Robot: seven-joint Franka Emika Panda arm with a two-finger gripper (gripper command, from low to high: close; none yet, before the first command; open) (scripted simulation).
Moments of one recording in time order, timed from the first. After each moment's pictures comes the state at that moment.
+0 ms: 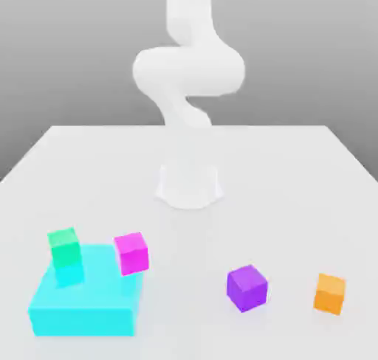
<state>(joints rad) 0.05 -0.72 -0.02 -2.35 0.04 2.35 0.75</state>
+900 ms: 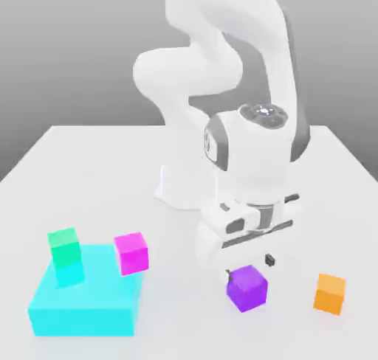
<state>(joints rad) 0.30 0.21 -0.02 -2.76 -0.01 2.97 0.61</state>
